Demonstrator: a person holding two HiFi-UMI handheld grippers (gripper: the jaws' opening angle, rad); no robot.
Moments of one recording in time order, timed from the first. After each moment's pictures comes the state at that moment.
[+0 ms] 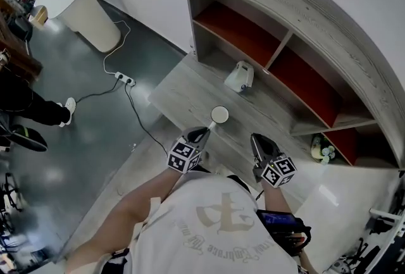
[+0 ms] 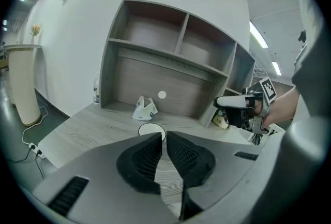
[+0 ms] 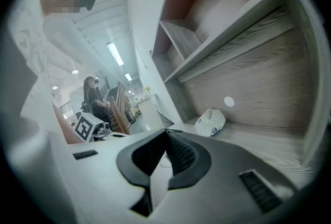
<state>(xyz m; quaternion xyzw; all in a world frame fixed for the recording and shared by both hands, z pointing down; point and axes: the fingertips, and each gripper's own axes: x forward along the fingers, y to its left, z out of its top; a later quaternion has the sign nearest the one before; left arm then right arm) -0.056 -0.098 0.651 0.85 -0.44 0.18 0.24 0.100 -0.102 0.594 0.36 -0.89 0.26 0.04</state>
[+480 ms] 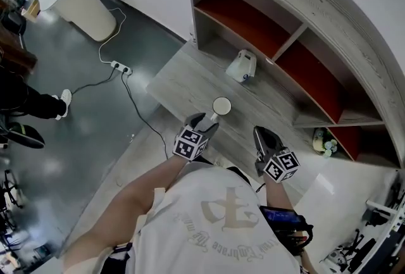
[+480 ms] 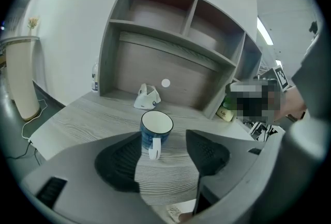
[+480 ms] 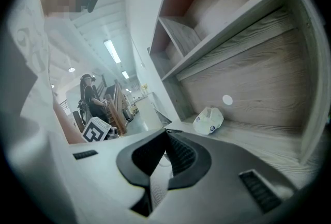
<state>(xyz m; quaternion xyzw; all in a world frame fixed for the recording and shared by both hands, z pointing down) -0.054 -0.114 0.698 0.84 -0.42 0.21 0.27 0.094 -0.107 0.600 0.38 -0.89 0.26 0.05</state>
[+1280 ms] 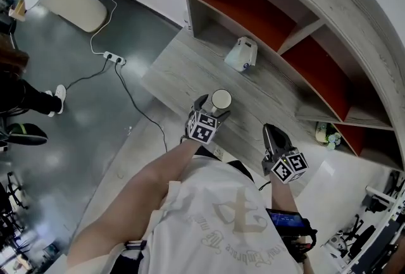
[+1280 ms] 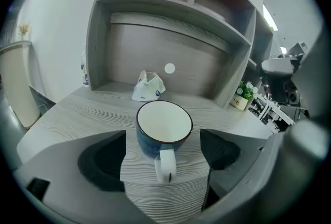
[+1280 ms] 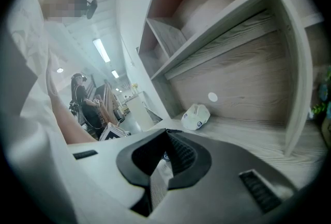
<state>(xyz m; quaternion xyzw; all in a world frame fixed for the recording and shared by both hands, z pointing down) -0.019 -0.162 0.764 0.82 -0.43 0.27 0.27 0.127 -0.110 0.613 0.42 -0.86 0.29 0.06</state>
